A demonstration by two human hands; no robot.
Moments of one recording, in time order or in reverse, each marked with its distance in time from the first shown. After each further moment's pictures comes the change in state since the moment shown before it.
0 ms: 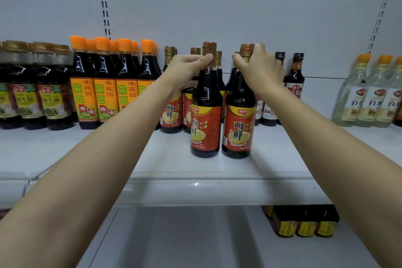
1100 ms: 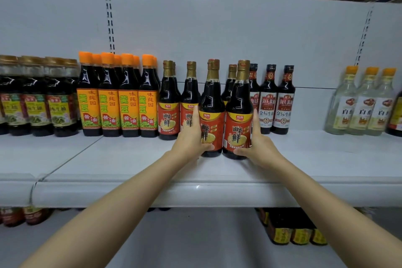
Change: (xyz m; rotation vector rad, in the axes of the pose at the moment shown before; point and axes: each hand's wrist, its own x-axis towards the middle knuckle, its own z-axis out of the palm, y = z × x) left_hand -0.067 -0.085 0.059 0.722 0.007 -0.088; right_hand -0.108 0.087 0.037 0.387 -0.533 0.050
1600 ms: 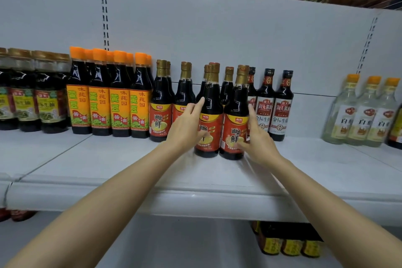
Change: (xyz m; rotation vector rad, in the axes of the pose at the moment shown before) left_hand 0.033 0.022 -0.004 0.235 0.187 0.149; right_hand 0.034 0.020 -0.017 -0.120 0.085 -0.110
